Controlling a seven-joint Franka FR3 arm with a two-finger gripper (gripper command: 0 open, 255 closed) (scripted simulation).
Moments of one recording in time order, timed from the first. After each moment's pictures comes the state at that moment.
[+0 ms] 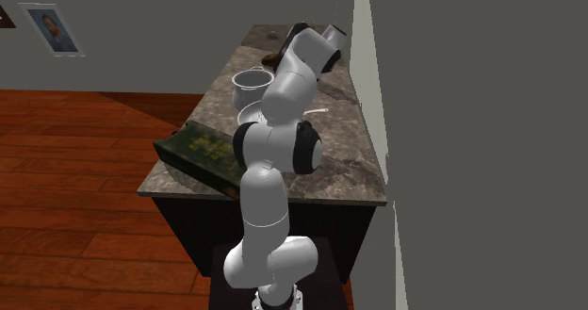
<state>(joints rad) 0.01 0.22 -0.58 -1.35 0.61 1.43 -0.90</state>
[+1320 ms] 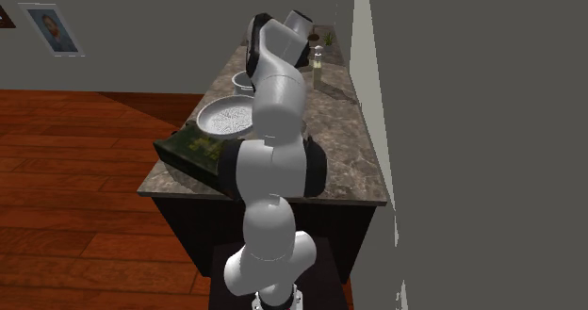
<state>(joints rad) 0.20 -0.13 -0.44 -1.61 0.44 1.55 -0.60</state>
